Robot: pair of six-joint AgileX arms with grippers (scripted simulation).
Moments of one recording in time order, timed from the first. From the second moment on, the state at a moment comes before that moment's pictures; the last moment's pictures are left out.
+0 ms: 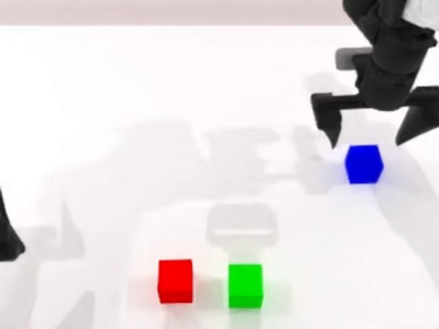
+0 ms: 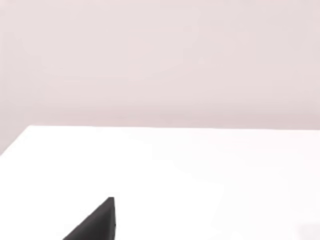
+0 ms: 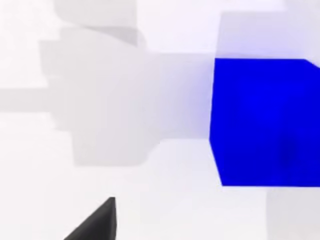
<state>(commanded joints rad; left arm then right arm) 0.02 0.00 0.00 0.00 0.00 0.00 0.30 2.18 1.82 -1.22 0.00 0.26</state>
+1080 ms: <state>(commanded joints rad) 0.02 0.00 0.00 0.00 0.00 0.00 0.28 2.28 1.62 -0.92 0.00 0.24</state>
